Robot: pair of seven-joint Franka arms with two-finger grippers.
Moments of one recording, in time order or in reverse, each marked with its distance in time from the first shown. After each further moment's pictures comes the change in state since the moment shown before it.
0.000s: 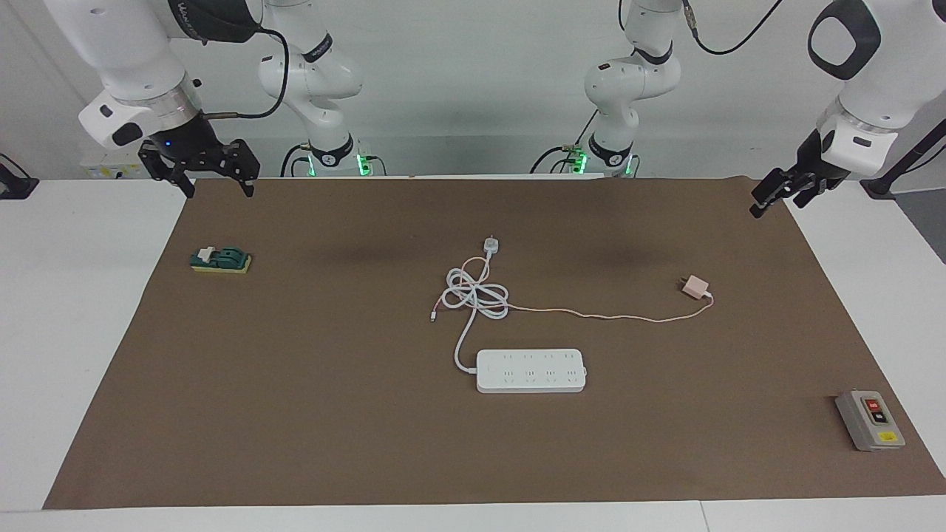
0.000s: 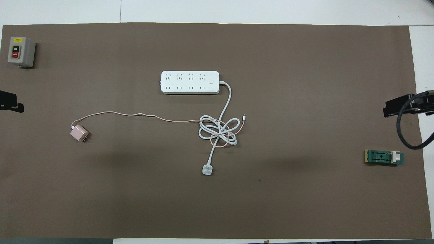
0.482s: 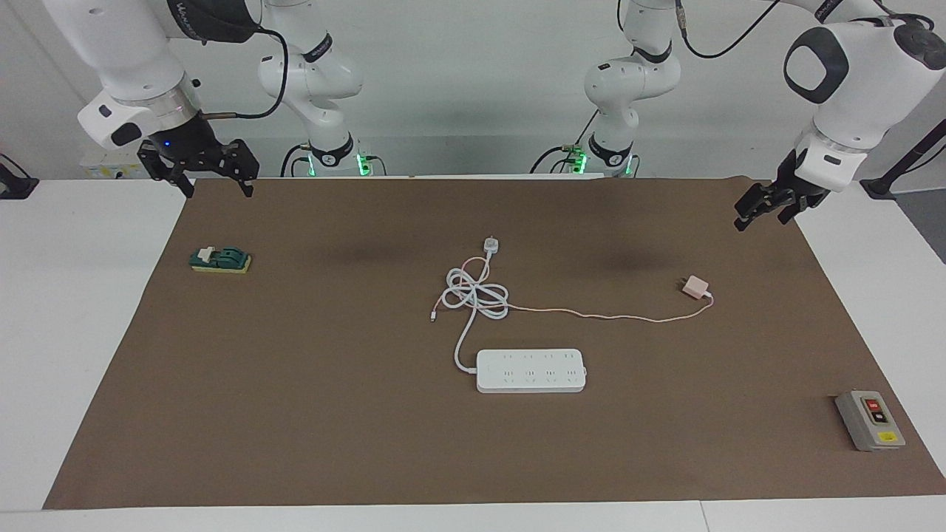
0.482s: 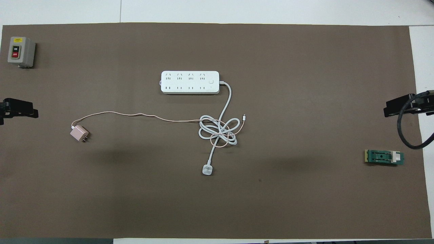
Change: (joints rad) left arm 0.000 -0.060 0.000 -0.174 -0.003 0.147 0.058; right arm -0.001 0.000 -0.002 0.000 0.000 0.000 0.000
